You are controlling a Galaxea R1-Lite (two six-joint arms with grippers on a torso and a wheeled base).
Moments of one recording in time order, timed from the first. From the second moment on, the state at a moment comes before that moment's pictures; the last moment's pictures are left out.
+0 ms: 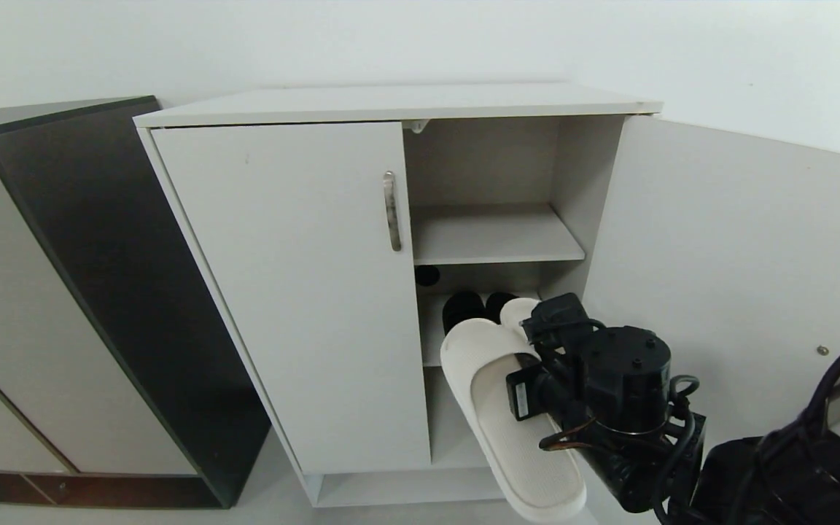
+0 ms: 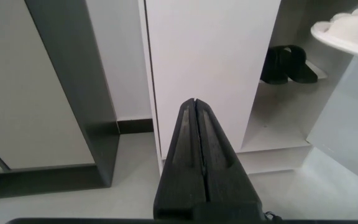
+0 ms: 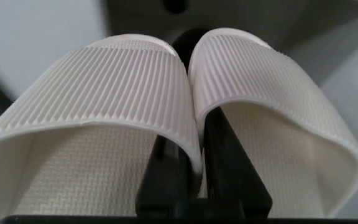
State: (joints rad) left arm 0.00 0.00 0.00 0.00 -0.02 0.01; right arm 0.85 1.95 -0.72 -1.07 -0.58 0.00
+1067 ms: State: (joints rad) left arm 0.00 0.00 0.00 0.00 -0.02 0.01; right arm 0.86 1.97 -1.17 -0.62 -0.76 0.07
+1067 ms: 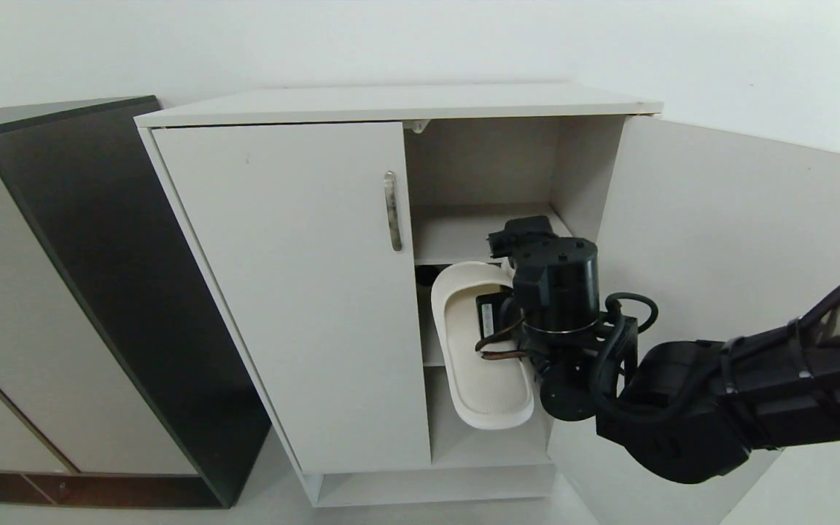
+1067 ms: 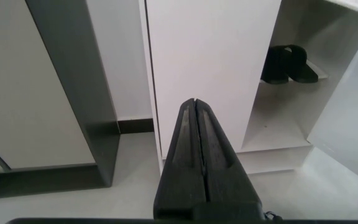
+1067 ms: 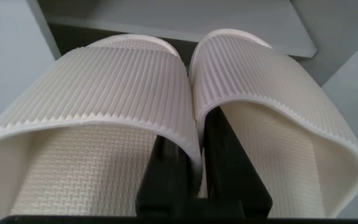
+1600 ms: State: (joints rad) left arm 0.00 0.00 0.00 0.00 -0.02 0.01; right arm 0.85 1.95 -1.29 -0.43 -0.76 0.16
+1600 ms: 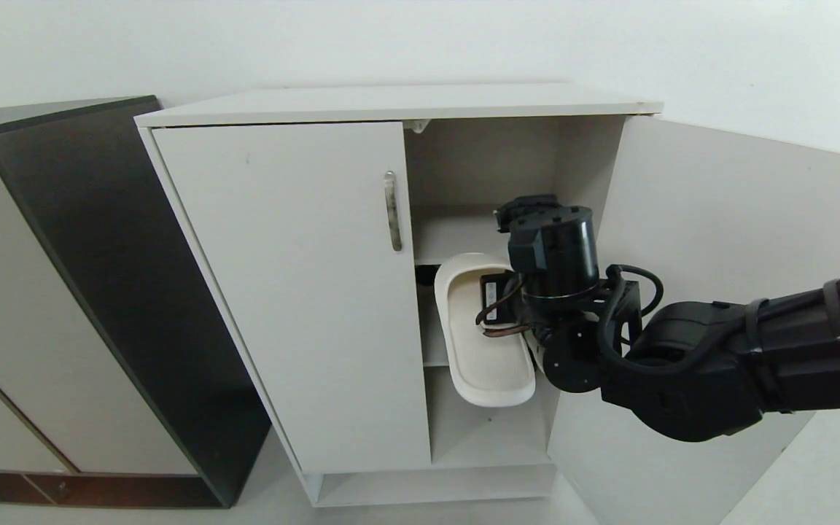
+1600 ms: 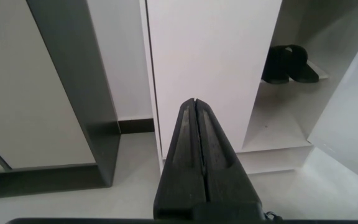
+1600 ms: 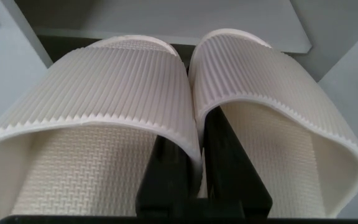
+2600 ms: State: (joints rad) left arm 0.00 0.00 0.00 0.00 -0.02 0.01; right arm 0.84 1.95 -1.29 -0.43 -0.76 0.16
